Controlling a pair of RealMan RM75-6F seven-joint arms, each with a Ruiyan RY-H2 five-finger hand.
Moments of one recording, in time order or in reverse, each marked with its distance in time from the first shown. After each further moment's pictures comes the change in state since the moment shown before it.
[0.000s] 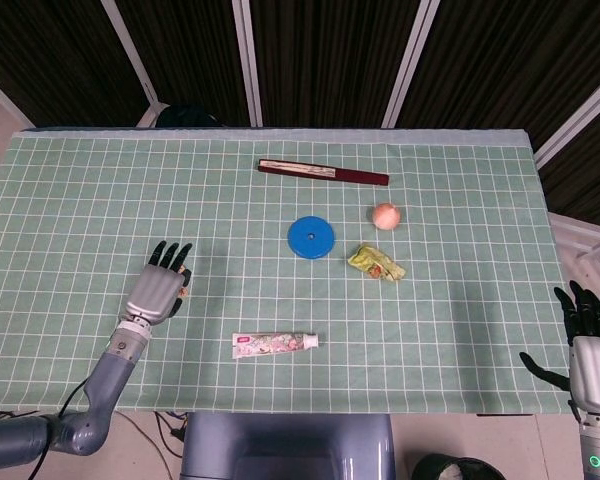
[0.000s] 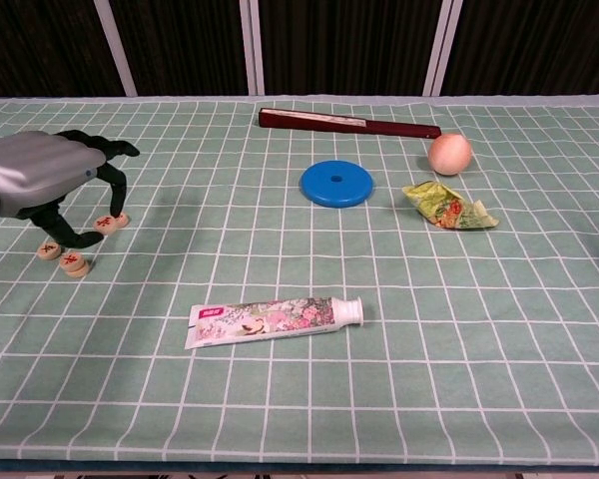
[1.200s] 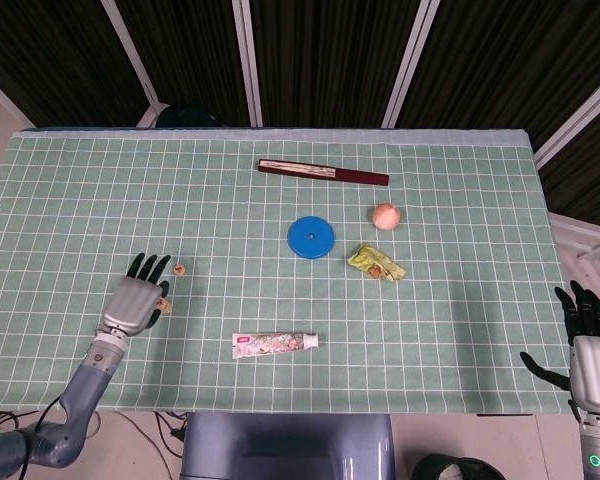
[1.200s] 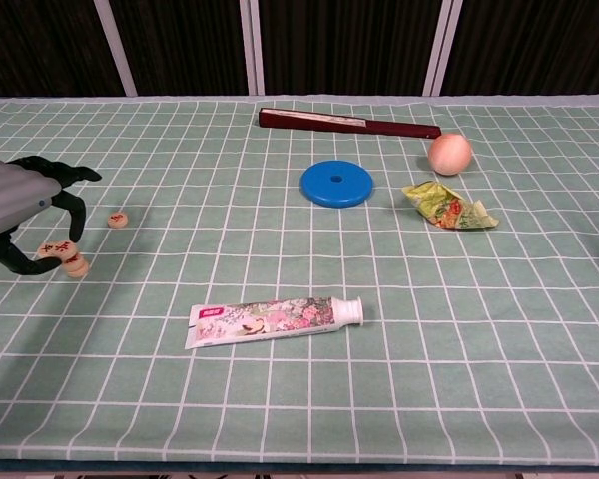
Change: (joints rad) left arm 0.103 0.003 0.034 0.116 0.133 -0.022 -0.117; right arm 0.000 0.002 0.002 -0.001 0.007 -0.004 0.000
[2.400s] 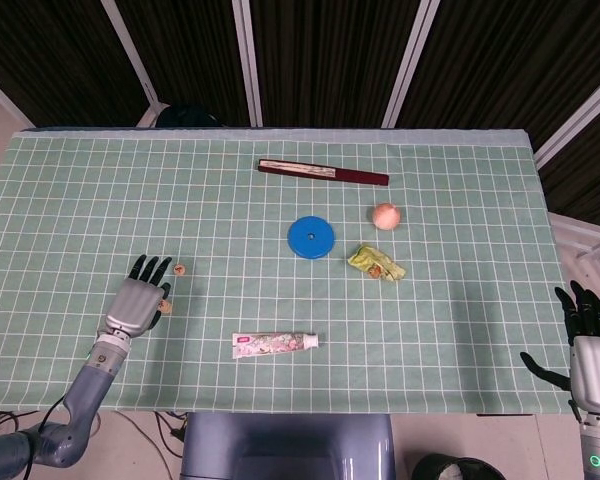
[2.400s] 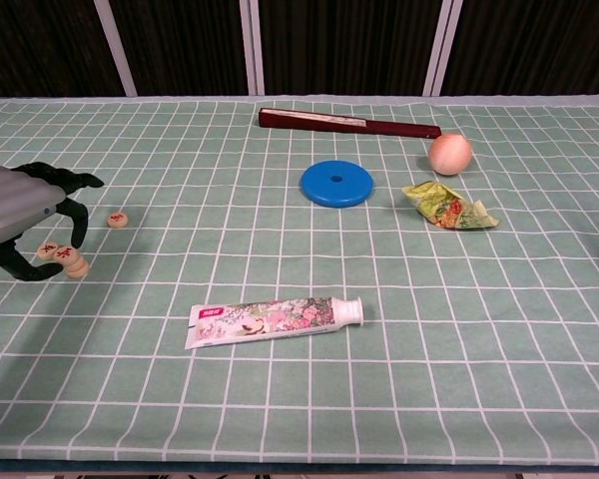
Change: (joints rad) left arm 0.021 -0.023 -0.025 0.024 0.011 -0.021 0.040; right arm 0.000 -0.001 0.000 0.002 -0.001 0.001 0.001
